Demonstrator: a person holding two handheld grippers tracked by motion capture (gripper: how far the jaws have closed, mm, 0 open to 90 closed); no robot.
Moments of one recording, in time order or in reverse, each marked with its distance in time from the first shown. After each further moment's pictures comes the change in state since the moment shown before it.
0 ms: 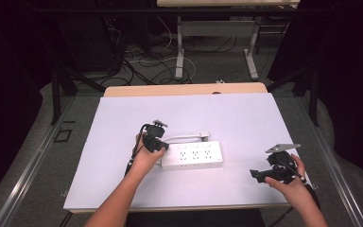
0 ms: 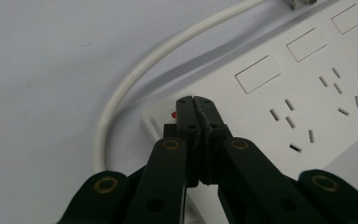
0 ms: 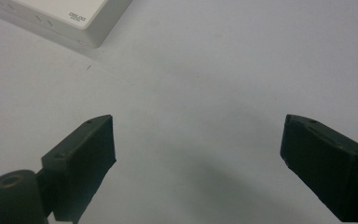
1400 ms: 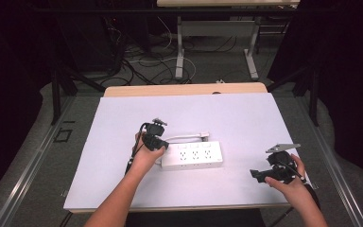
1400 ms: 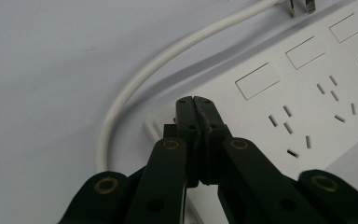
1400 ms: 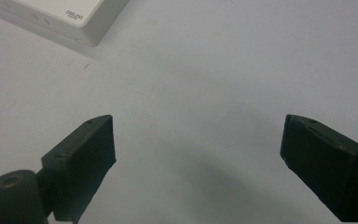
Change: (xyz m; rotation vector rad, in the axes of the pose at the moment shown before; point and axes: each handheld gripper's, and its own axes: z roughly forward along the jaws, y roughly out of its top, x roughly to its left) left arm 0.002 0.004 -0.004 -0.001 -0.004 -0.016; right arm -0.001 0.000 0.001 0.002 0.001 0.003
